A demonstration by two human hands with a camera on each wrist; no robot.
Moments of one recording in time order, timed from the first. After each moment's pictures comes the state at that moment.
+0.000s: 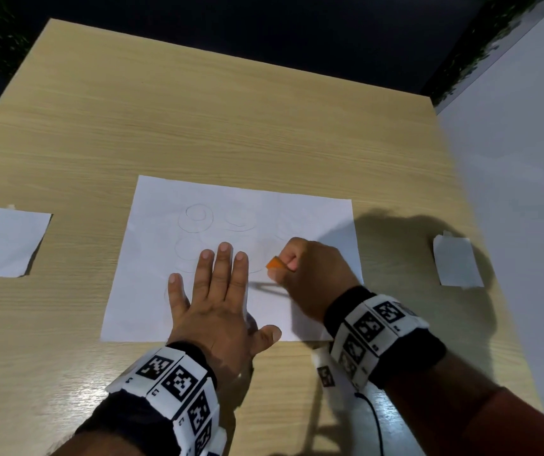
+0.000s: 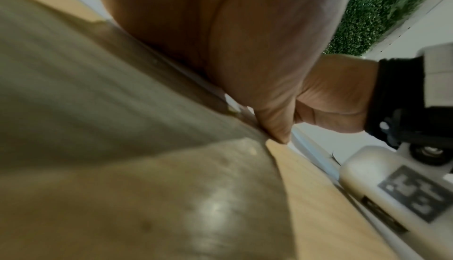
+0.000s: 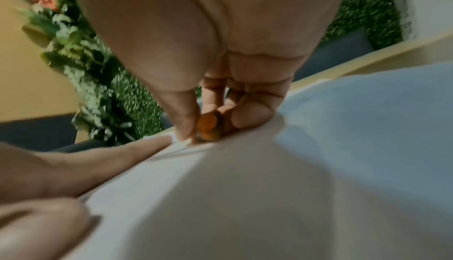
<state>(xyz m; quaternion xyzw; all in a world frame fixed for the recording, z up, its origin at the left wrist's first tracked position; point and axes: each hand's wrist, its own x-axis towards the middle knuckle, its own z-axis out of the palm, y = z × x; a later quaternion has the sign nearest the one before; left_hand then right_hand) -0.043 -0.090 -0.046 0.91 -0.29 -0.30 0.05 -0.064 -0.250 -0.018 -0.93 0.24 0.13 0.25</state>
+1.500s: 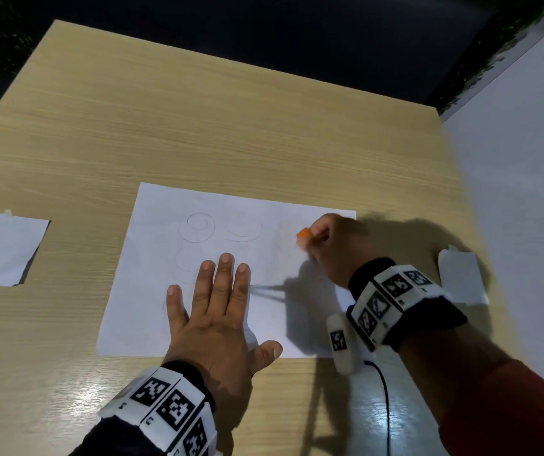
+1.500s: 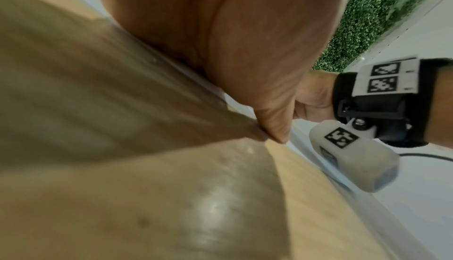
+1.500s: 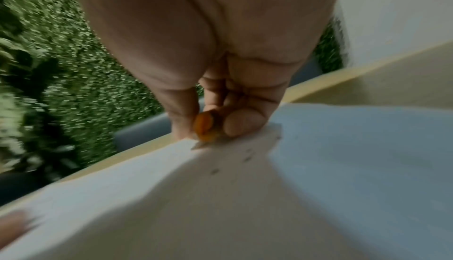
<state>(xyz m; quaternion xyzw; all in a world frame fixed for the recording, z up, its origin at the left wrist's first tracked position) -0.046 -0.085 -0.066 0.92 -0.30 -0.23 0.10 -0.033 -0.300 -0.019 -0.92 0.30 0.09 0.23</state>
